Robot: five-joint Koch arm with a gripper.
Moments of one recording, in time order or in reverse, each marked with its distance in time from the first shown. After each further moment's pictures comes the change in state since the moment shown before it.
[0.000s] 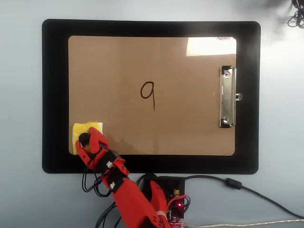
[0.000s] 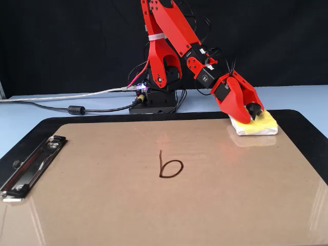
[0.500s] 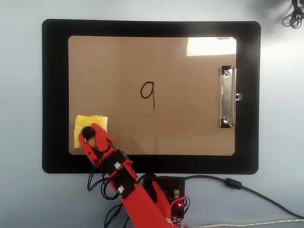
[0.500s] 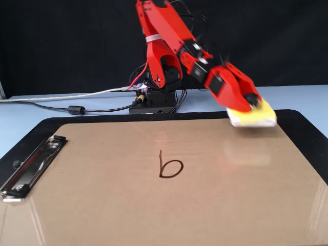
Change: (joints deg) arm 9.8 15.9 -0.1 7.9 -1.6
